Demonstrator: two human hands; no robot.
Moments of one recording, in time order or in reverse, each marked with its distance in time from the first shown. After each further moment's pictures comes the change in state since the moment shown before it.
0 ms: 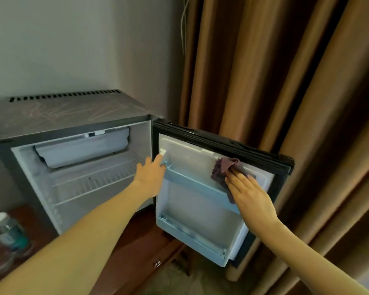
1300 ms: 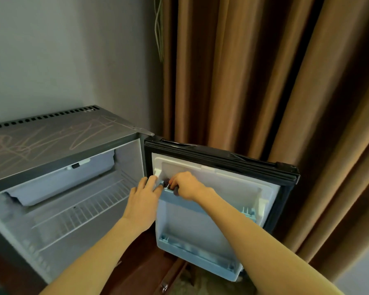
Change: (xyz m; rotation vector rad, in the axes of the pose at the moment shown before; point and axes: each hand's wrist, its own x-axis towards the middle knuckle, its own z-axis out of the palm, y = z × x) left_hand 0.003 -0.026 0.018 -0.187 0.208 0.172; right_hand 0.176 -0.081 0.038 0.656 -0.479 0.130
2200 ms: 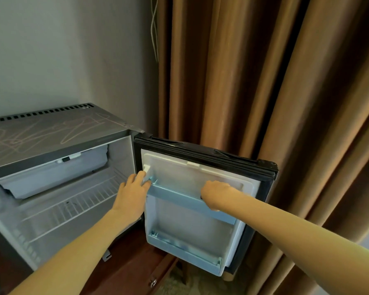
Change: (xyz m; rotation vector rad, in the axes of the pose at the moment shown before) left_hand -0.001 0.015 -0.008 0.061 -0.073 -0.061; right_hand -0.105 0.032 -0.044 -0.532 -0.300 0.252
